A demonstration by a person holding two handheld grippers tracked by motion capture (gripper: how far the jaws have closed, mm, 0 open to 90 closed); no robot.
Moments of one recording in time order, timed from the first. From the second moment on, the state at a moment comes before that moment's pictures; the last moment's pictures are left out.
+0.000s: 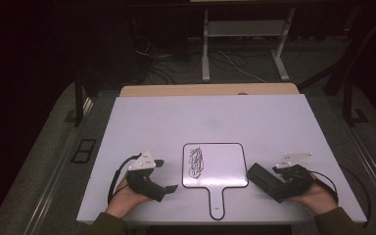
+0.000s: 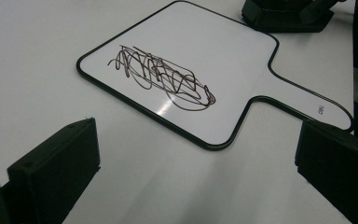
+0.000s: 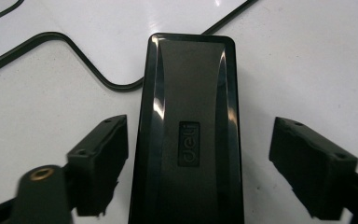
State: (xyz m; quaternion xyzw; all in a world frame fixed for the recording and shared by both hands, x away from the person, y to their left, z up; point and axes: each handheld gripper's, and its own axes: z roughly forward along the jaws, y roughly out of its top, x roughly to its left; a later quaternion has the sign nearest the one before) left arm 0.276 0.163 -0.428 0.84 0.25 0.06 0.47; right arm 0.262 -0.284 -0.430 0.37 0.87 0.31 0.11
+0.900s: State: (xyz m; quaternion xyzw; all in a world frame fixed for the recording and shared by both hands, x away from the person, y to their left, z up) left arm 0.275 0.163 -0.428 0.84 0.25 0.06 0.47; right arm 0.260 -0.276 -0.435 0.36 0.88 0.29 0.10
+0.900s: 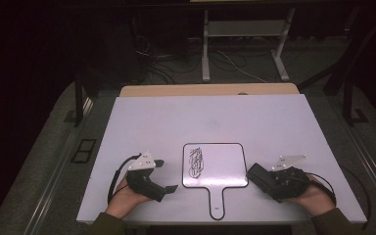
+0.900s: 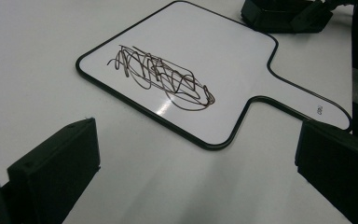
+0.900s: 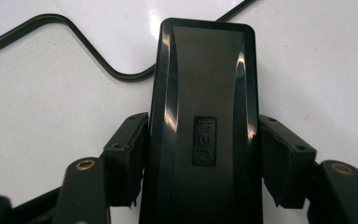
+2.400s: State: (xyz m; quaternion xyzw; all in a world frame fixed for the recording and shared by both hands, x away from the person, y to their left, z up) left arm 0.276 0.162 -0.428 0.84 0.25 0.06 0.47; right arm 0.268 -0.276 -0.422 0.36 0.89 0.27 0.08
